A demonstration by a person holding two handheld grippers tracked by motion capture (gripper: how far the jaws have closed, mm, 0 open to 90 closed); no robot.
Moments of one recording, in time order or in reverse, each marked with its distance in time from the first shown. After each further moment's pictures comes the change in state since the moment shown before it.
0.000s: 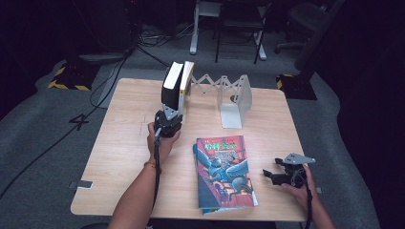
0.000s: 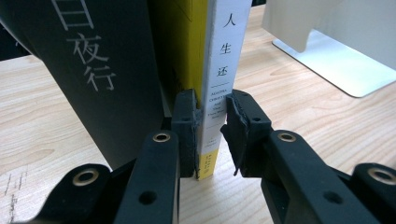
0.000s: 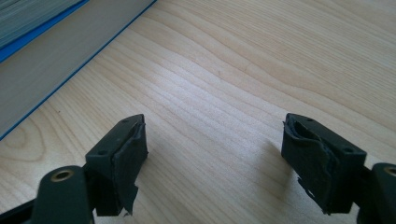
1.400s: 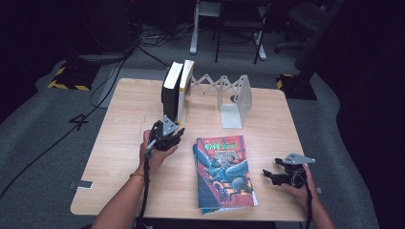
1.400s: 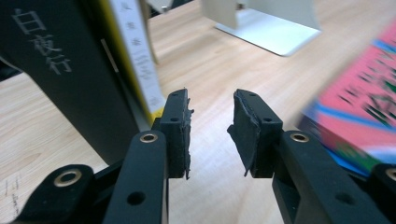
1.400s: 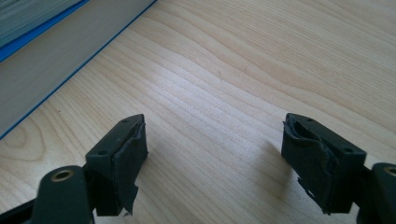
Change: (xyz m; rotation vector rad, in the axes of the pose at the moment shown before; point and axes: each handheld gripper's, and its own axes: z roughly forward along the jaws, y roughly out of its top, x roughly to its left) left arm -0.011 -0.021 -0.054 0.000 -0.177 0.232; right arm 0.001 0.000 0.000 -0.005 -0.009 -0.012
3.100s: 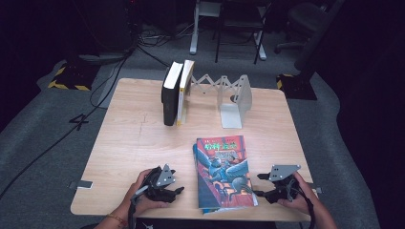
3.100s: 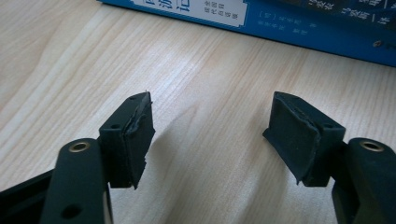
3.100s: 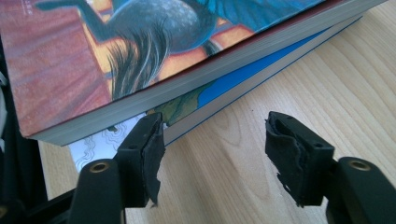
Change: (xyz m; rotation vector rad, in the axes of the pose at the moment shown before) left arm -0.069 -0.080 -0.058 0.207 -0.308 0.135; right arm 0.065 0.032 -0.027 0.135 0.320 -0.348
